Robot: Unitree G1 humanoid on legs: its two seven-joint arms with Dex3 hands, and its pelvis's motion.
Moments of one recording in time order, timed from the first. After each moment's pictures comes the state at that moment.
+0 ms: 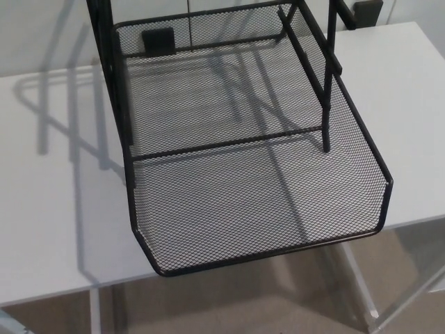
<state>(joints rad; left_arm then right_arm) 0.29 0.44 -0.23 0.44 0.26 -0.04 -0.18 0.31 -0.70 -0.22 -0.55 -0.98 0.16 0.71</state>
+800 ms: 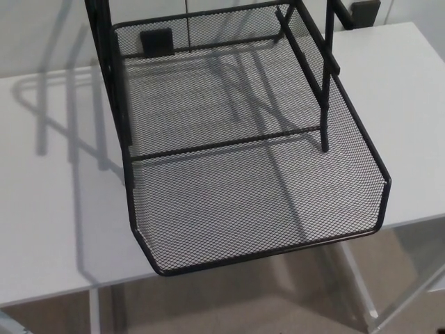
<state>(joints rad) 0.29 0.44 -0.21 0.47 0.25 -0.04 -0.18 0.48 -0.16 -0.38 -0.13 -0.64 0.12 0.71</state>
